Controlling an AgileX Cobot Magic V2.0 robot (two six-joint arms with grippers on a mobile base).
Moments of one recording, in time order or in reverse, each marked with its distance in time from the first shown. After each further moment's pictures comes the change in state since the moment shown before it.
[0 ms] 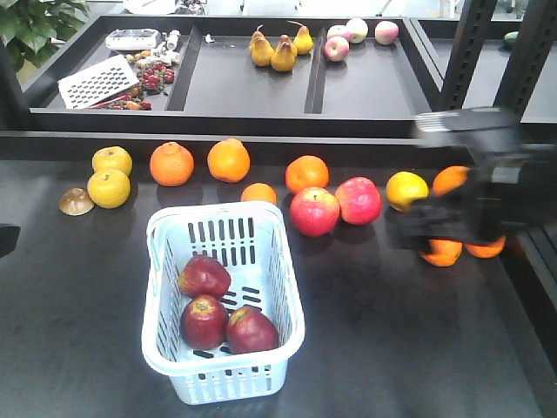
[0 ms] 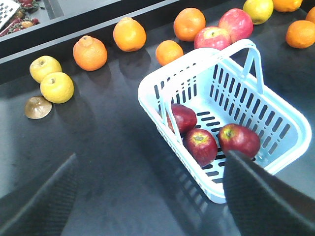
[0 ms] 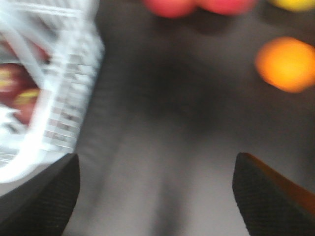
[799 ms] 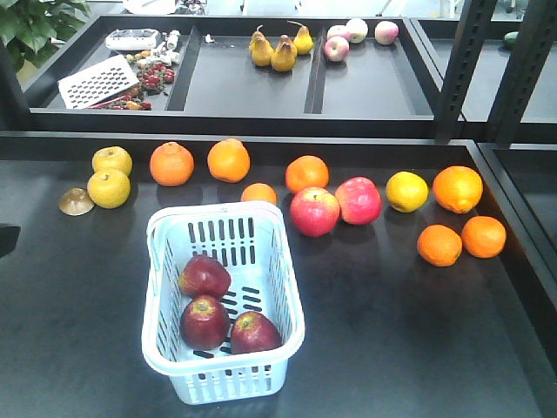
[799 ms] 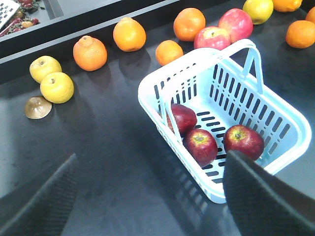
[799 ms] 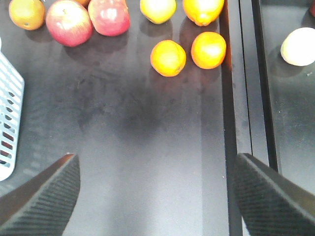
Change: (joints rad) left arm 0.000 0.000 0.000 0.000 0.000 0.000; right arm -0.287 -0.370 0.056 -0.050 0.155 -0.002
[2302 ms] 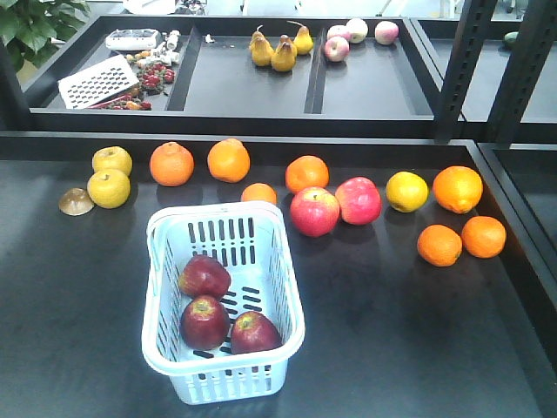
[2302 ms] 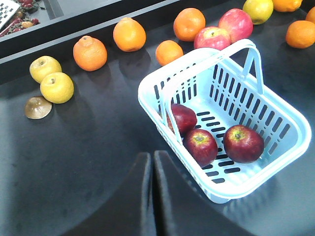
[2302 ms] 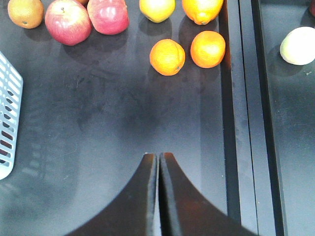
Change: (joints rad) left arm 0.000 0.000 0.000 0.000 0.000 0.000; right arm 0.000 0.000 0.000 -0.001 0.003 -0.001
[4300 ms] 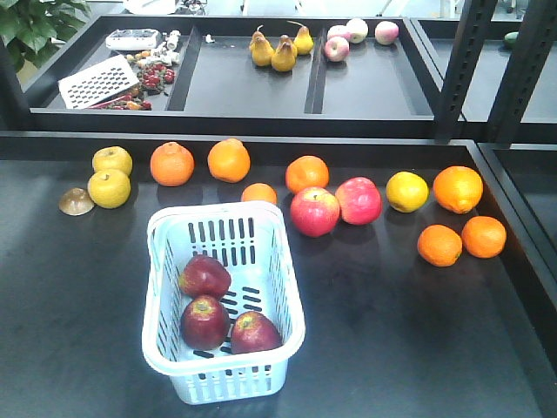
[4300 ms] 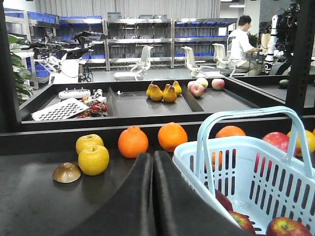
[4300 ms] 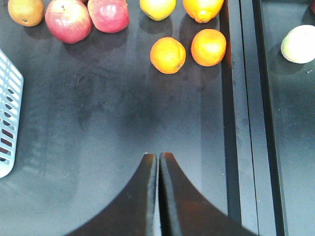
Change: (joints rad) left arm 0.000 -0.826 1.002 0.291 -0.846 -0.460; right arm 0.000 0.000 0.000 0.000 0.006 0.000
